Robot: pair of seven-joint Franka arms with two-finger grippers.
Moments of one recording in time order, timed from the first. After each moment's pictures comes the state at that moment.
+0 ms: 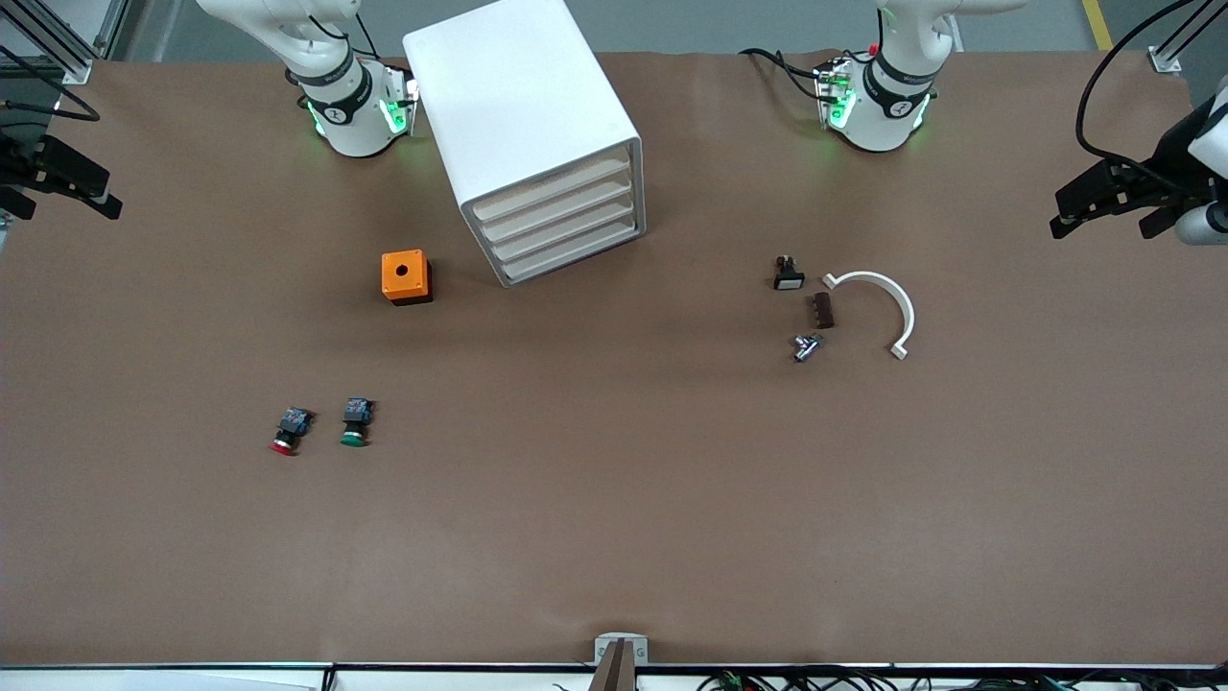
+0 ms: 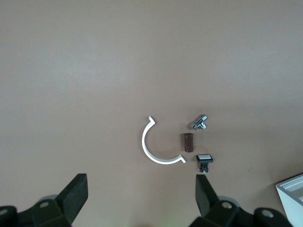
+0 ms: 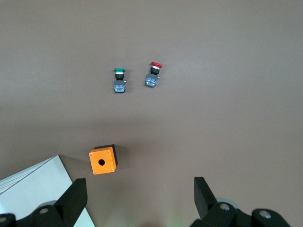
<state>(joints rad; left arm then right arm) -0.03 -0.05 -0.03 -1.57 -0.02 1.52 -0.04 -0.03 -0.12 -0.05 -1.61 0.02 1.49 -0.05</state>
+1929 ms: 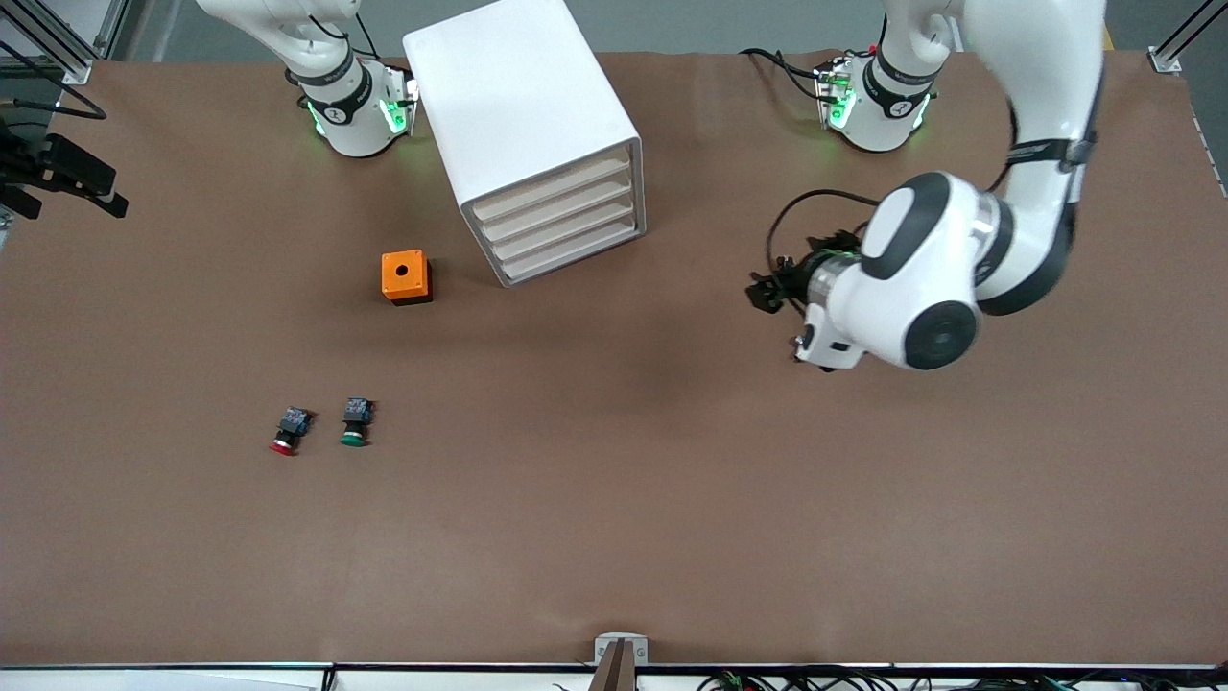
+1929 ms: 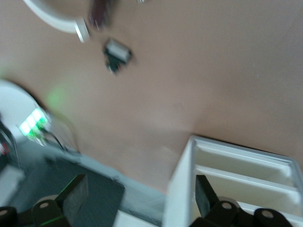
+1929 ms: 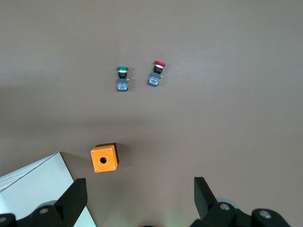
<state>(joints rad) -0.36 0.47 -0.08 -1.50 -0.43 1.39 -1.06 -0.01 -0.12 -0.04 -1.61 0.02 1.48 -0.05</state>
